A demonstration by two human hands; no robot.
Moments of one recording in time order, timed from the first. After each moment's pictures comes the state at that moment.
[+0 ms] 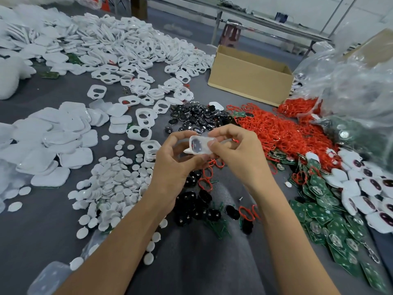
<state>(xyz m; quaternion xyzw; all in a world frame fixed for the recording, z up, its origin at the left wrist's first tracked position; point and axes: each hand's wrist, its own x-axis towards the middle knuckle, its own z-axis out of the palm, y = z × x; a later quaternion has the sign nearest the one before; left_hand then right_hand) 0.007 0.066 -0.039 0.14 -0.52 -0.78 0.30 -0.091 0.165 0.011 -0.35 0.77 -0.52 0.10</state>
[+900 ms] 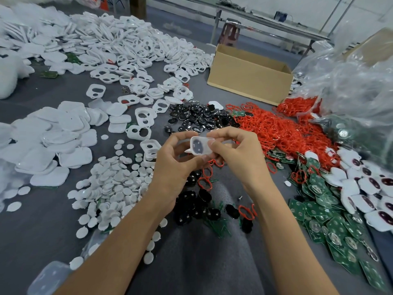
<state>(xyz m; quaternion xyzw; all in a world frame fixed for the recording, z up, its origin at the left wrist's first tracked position) 0.007 0.068 -0.039 0.14 -0.52 -0.78 0.30 -0.088 0.165 0.010 -0.31 0.77 -0.55 0.12</state>
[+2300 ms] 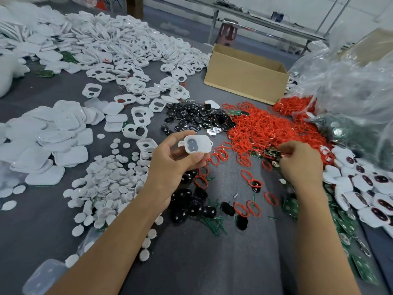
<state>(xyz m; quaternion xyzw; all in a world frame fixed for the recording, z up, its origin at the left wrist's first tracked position) 0.009 0.067 -0.039 0.16 -0.51 -0.80 0.27 -0.171 0.255 -0.003 -0.14 0.96 -0.22 -0.11</state>
